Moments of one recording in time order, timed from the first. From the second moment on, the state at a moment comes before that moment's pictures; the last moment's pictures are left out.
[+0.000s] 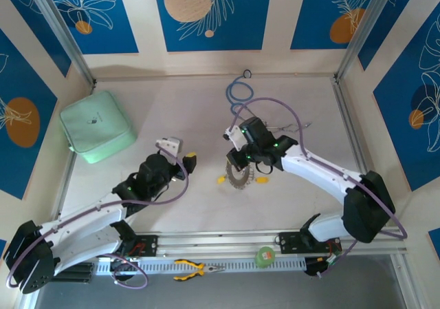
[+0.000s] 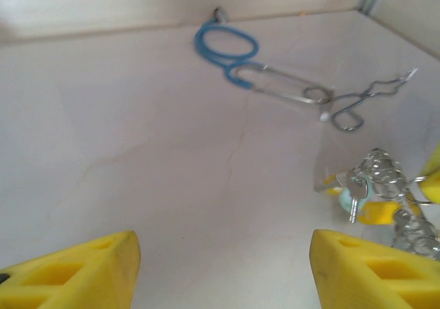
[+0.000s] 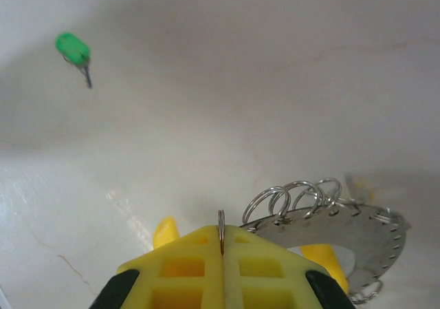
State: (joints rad) left arm -0.79 0.91 0.47 0.10 -0.28 -0.21; right arm 0.68 1.36 0.97 -0.48 -0.22 0.02
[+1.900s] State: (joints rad) left arm -0.80 1.09 0.61 0.11 0.33 0.55; right arm 0.63 1.22 0.82 -0.26 -0.71 -0.62
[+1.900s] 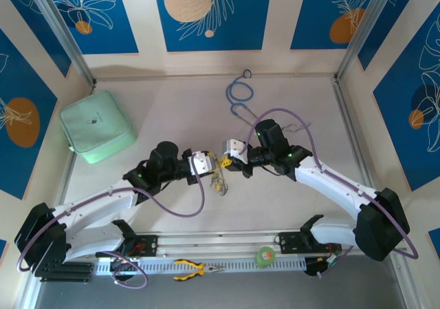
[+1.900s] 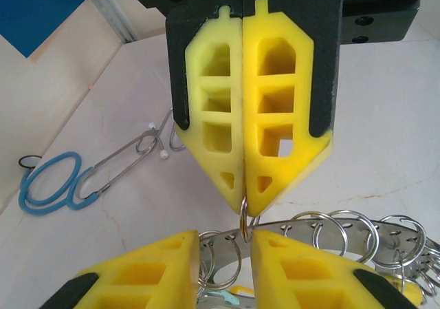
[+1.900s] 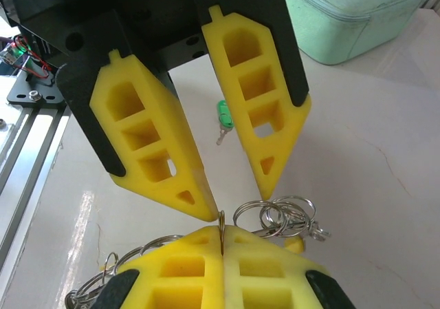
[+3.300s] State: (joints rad) left arm -0.79 1.08 0.72 -0.16 0.14 -0.04; right arm 0.60 1.08 0.86 -0.27 -0.71 -0.48
